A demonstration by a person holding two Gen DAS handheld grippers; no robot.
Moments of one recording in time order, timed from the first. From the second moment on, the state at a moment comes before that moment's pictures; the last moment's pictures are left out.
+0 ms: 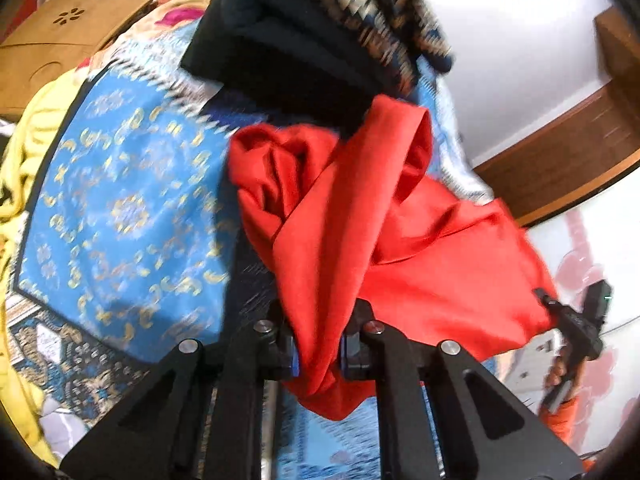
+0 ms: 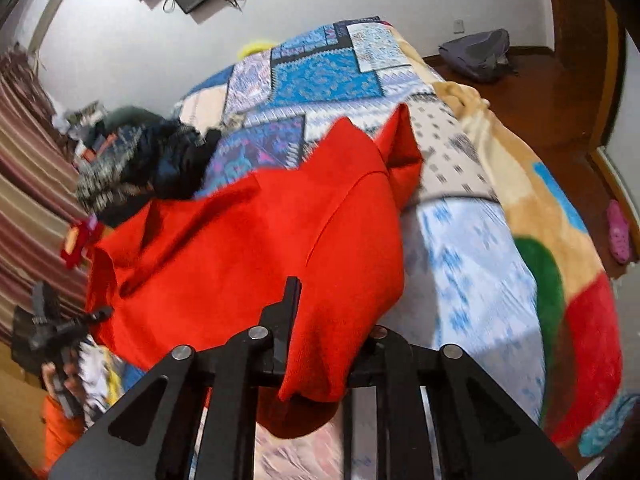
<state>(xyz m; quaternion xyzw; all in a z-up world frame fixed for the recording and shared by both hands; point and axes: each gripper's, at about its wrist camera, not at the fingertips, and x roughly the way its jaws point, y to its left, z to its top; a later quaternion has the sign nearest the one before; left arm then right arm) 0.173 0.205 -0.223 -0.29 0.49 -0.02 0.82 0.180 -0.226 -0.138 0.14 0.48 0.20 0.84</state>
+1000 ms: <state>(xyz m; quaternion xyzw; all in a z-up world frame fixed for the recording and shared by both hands) 0.256 0.120 -0.231 -0.07 0.56 -0.09 0.82 0.193 -0.172 -0.142 0.04 0.49 0.22 0.84</state>
